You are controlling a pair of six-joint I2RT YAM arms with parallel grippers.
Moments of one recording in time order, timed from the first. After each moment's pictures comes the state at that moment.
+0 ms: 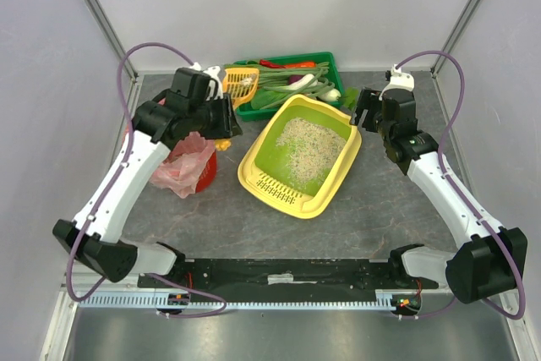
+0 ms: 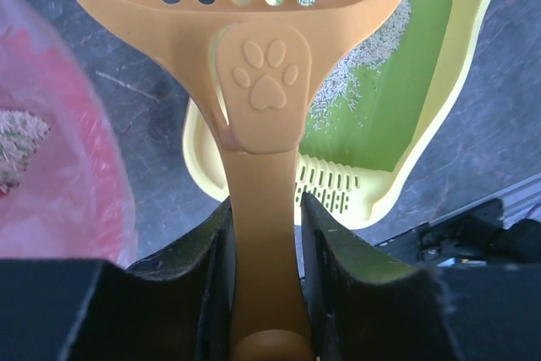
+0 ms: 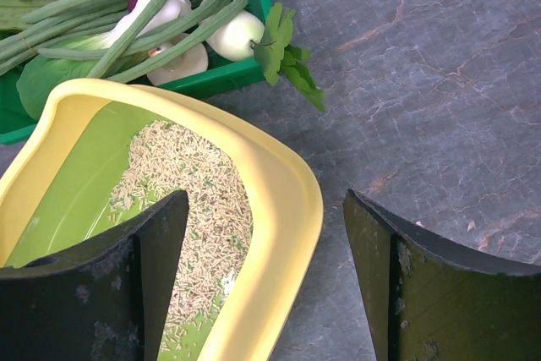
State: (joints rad) left arm -0.48 1.38 1.60 -1.00 0.10 -0.40; right arm 0.26 1.23 1.04 -0.24 0.22 0.34
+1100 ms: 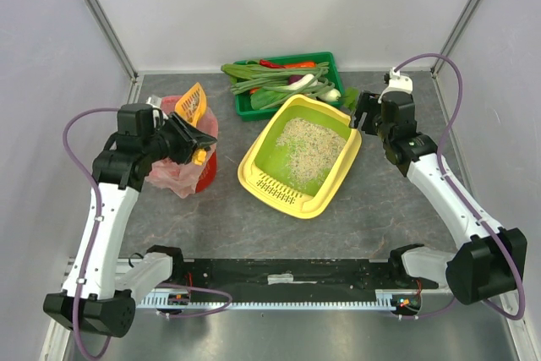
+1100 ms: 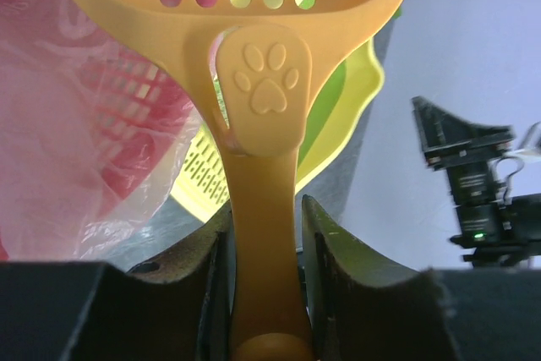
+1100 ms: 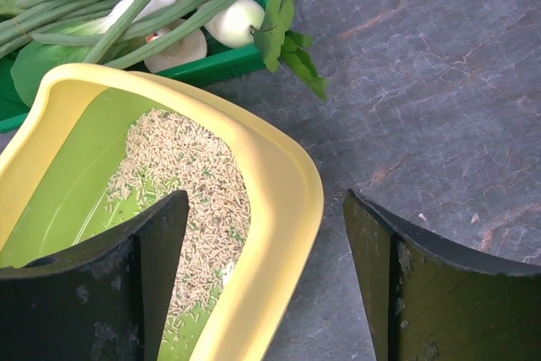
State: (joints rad) left arm -0.13 0.99 1.21 -0.87 0.36 -0.88; right arm 0.26 1.22 1.02 -0.24 0.20 0.34
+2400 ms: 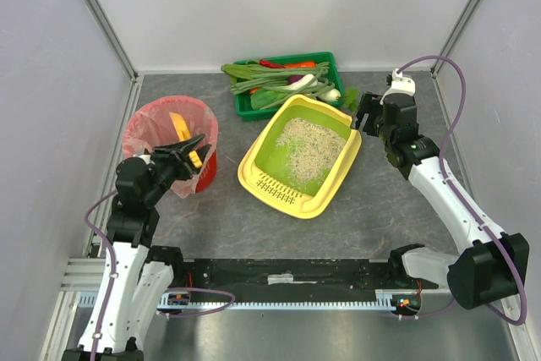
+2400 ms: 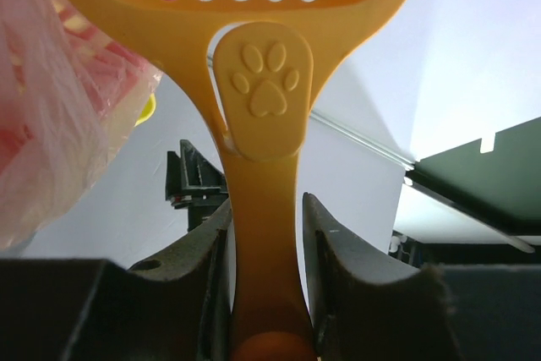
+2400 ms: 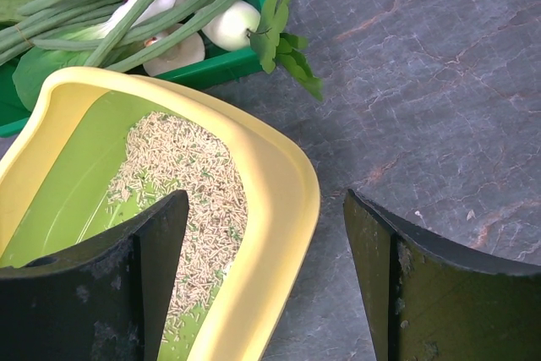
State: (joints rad) left arm -0.07 0.55 0.63 -0.29 0.34 -1.93; right arm 0.26 1.19 1.00 -0.24 0.22 0.35
